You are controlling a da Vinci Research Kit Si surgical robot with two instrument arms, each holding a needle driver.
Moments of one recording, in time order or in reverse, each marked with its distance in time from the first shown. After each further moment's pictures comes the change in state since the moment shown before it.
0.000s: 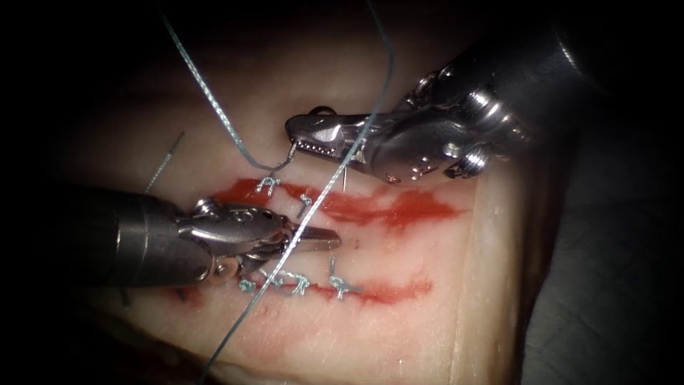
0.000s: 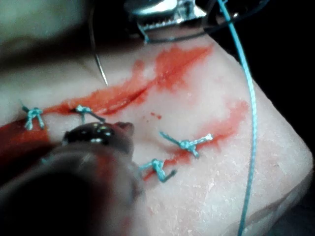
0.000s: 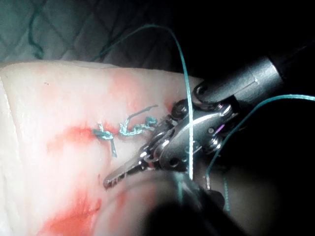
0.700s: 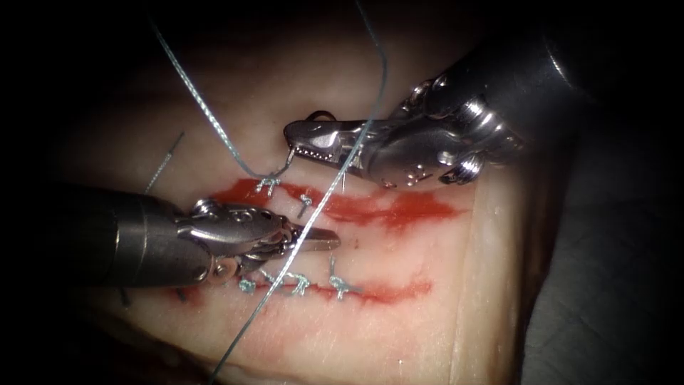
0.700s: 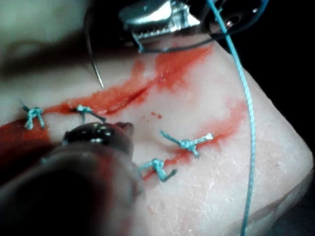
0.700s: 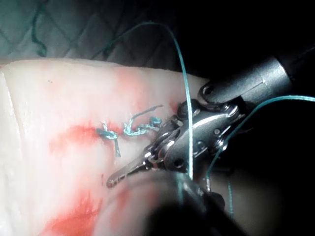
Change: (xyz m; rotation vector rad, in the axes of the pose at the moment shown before) right arm 0.000 0.001 0.001 -0.019 -0.006 -0.029; left arm 0.000 0.000 0.000 0.001 0.000 0.000
